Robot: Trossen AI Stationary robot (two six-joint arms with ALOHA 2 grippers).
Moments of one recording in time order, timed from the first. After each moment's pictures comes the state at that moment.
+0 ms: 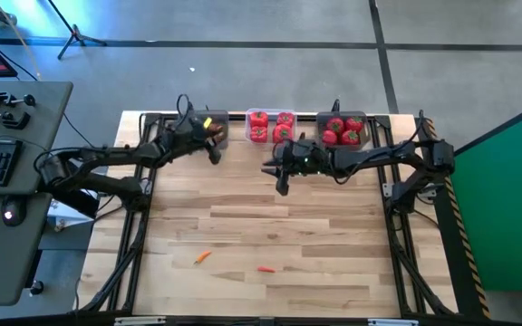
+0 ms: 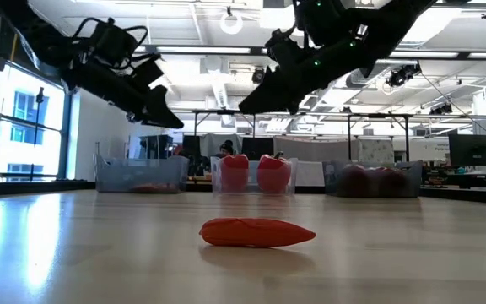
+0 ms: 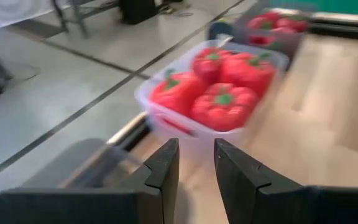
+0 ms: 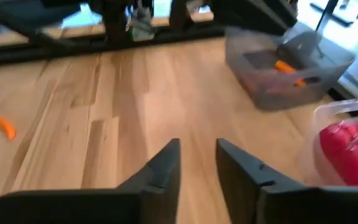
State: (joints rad) left arm 0.62 1.24 0.45 0.44 -0.03 0.10; right arm -0.19 1.63 0.90 0.31 -0.05 0.02
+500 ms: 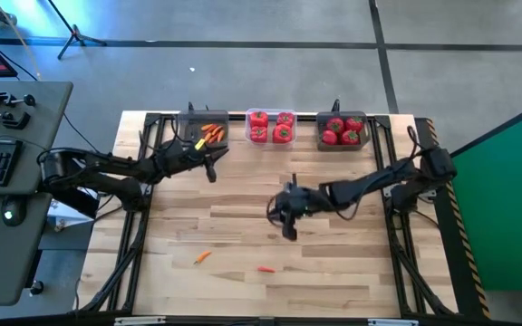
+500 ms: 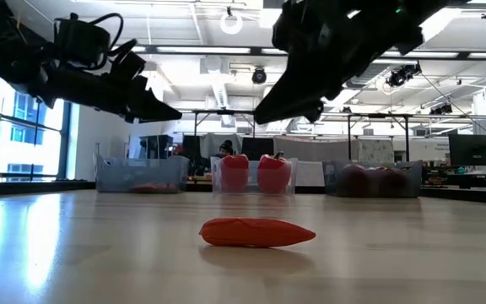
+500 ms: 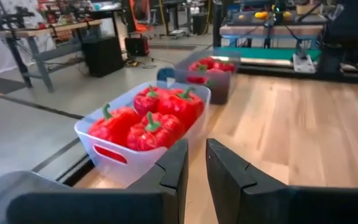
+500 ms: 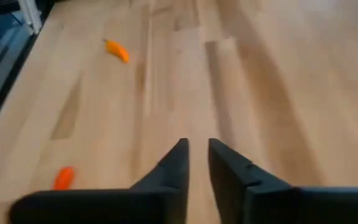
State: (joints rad) left arm 0.44 1.24 0.22 0.88 -0.03 0.08; right arm 0.15 1.65 0.90 0.12 0.03 0.24
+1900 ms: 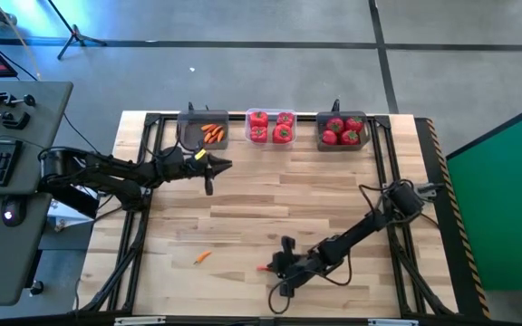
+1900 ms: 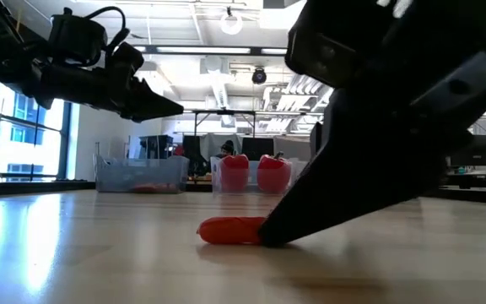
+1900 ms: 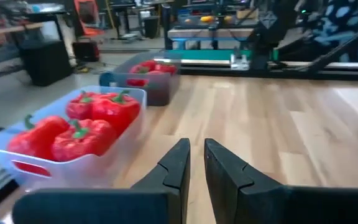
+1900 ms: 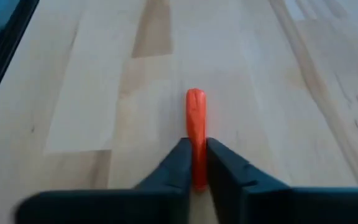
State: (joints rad) left arm 0.33 1.24 0.20 0.90 0.08 0.08; right arm 0.58 2.09 1.09 0.22 0.38 0.51
